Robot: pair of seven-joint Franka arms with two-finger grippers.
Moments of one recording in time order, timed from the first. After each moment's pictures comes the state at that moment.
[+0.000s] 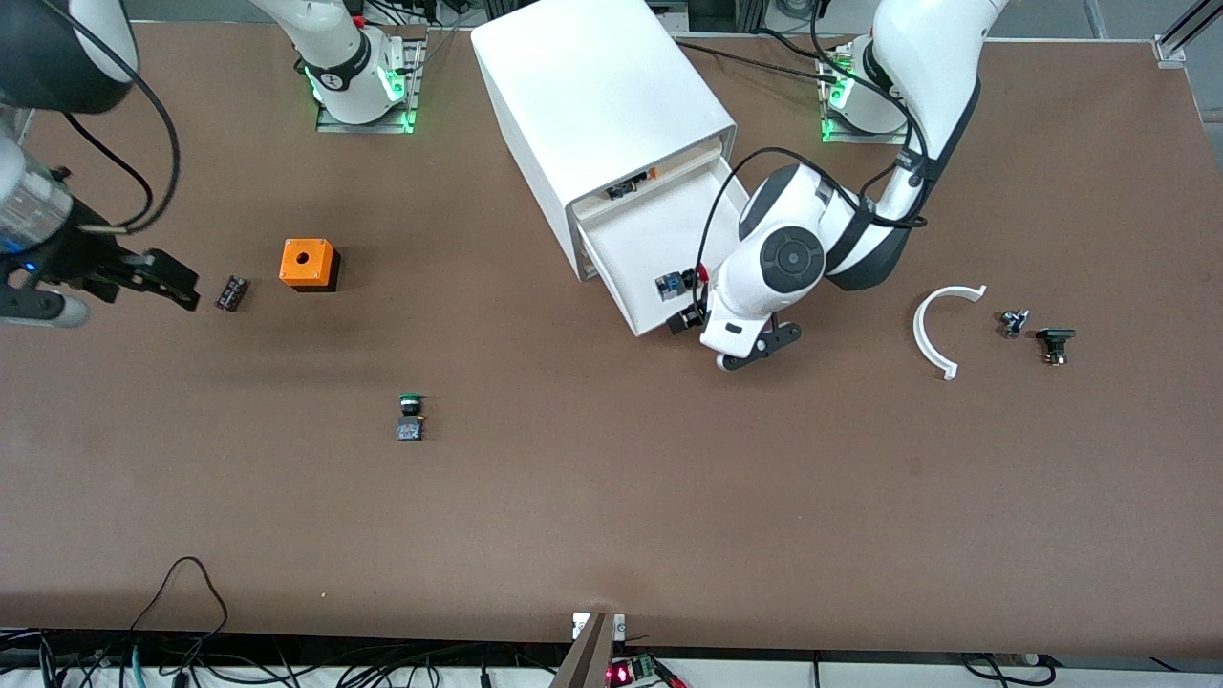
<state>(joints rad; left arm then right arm) -0.33 0.49 -0.26 -1.80 -0.15 2.18 -0.95 0.08 0.07 -0.05 -1.64 -0.05 1.79 0.10</state>
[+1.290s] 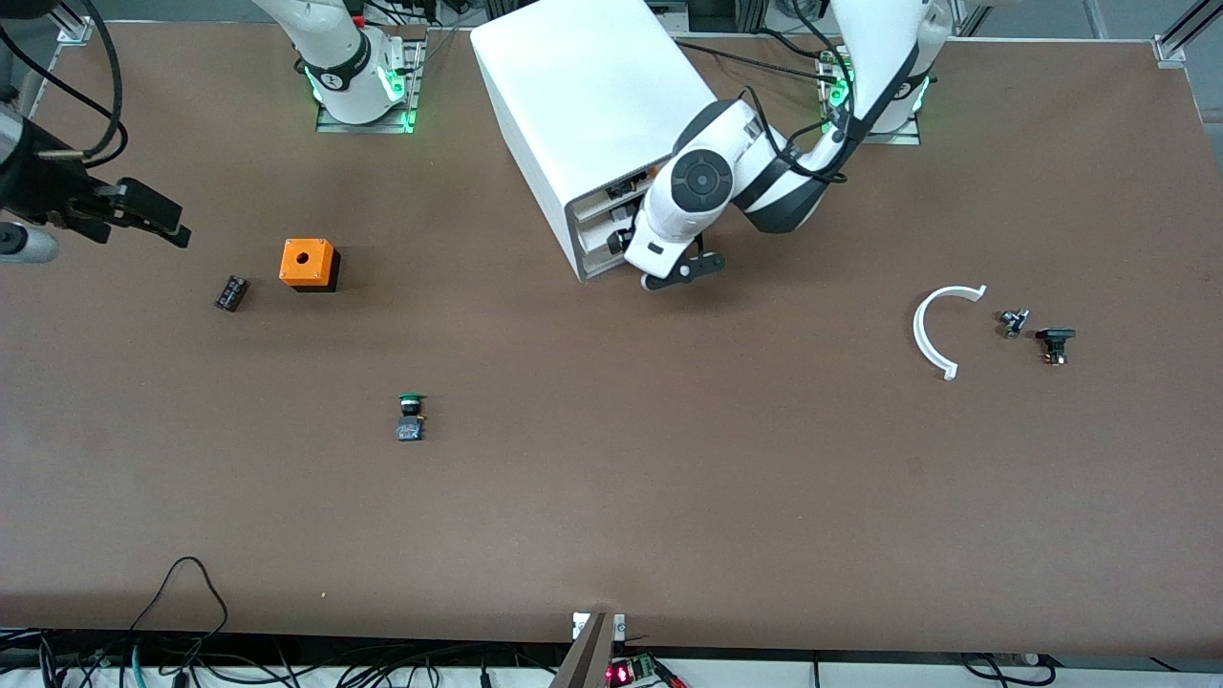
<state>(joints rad) -0.34 0.45 -0.49 -1.91 -0.15 2.20 -1.06 0.02 0.04 0.02 -1.57 0.04 1.58 0.10</state>
